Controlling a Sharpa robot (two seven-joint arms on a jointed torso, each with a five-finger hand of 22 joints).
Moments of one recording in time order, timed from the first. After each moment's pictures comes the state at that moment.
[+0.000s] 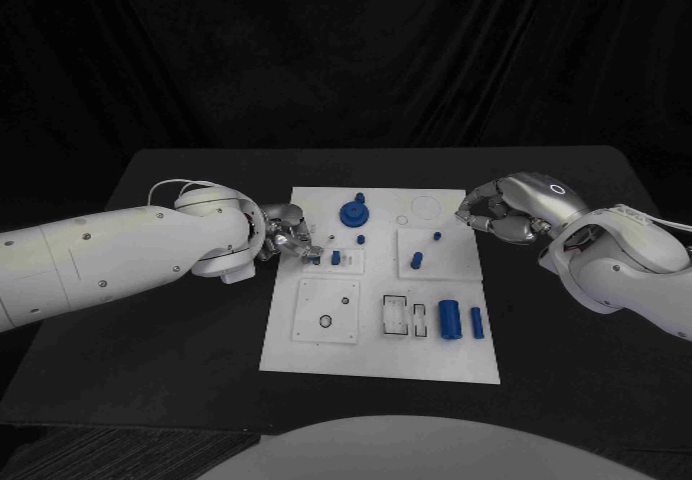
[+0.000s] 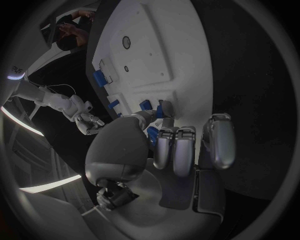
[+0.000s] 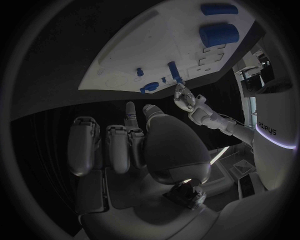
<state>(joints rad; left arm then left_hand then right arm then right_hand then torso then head) 1.33 -0.80 -0.21 1.52 -1.07 0.04 -0.40 1.13 -0.04 0.40 0.23 0.46 1.05 0.03 0.21 1.18 1.47 -0.03 1.57 1.31 1.47 -0.07 1.57 1.31 0.05 1.43 0.05 1.33 1.31 1.26 -1.04 -0.21 1.65 -1.57 -0.57 -0.09 1.24 0.05 0.02 0.29 0.51 0.89 0.07 0.27 0.31 1.47 -0.02 1.56 1.31 1.47 -0.09 1.51 1.31 0.05 1.47 0.02 1.38 1.31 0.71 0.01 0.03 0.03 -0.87</state>
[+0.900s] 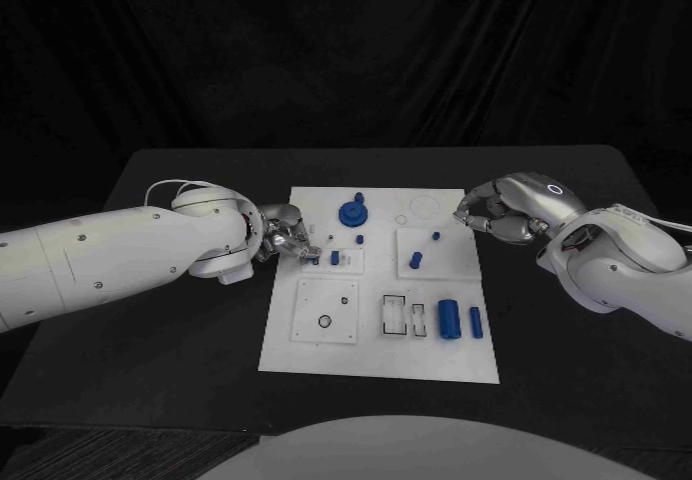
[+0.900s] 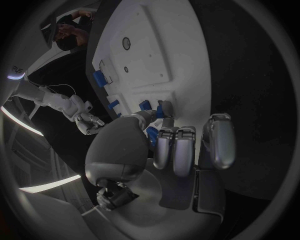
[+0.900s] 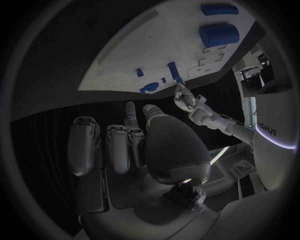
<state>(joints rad) 1.33 -0.80 -0.21 1.53 -1.07 0.04 -0.41 1.13 -0.04 0.41 0.22 0.45 1.05 0.03 0.21 1.18 1.47 -0.03 1.57 1.31 1.47 -0.07 1.57 1.31 0.05 1.43 0.05 1.33 1.31 1.26 -1.04 -0.21 1.65 -1.57 -0.57 -0.08 1.24 0.05 0.02 0.29 0.51 0.89 0.07 0.27 0.31 1.47 -0.02 1.56 1.31 1.47 -0.09 1.51 1.31 0.05 1.47 0.02 1.38 1.31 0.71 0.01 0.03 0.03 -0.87</state>
